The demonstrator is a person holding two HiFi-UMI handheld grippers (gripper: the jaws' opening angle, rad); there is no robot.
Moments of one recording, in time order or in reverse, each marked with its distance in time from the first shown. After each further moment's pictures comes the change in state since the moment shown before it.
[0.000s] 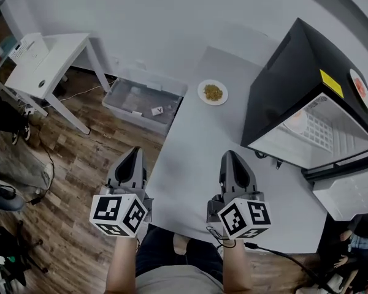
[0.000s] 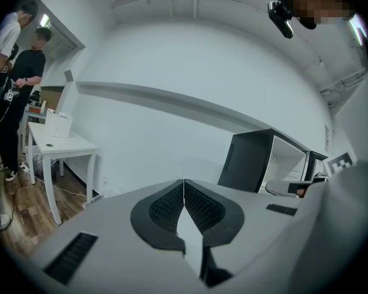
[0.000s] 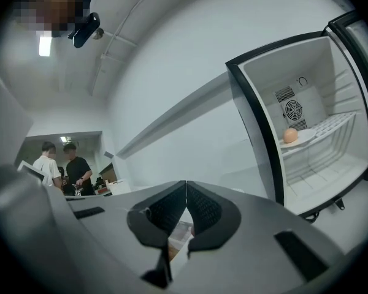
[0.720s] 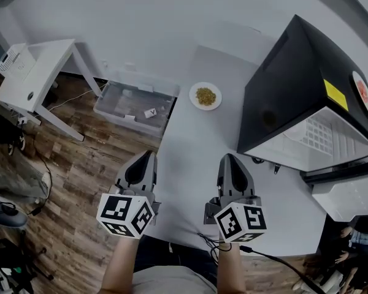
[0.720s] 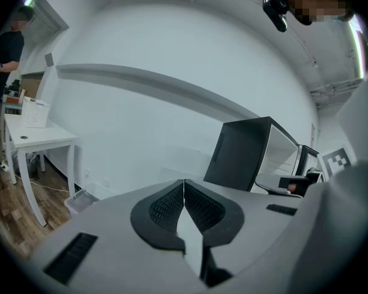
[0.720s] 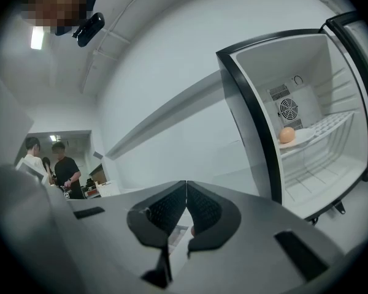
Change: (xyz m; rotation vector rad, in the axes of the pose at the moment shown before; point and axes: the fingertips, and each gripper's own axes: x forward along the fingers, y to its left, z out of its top) left arm 0.070 -0.031 -0.018 0.018 0.116 -0.146; right arm 0.032 -0.032 0.004 0.007 -0.009 -0.088
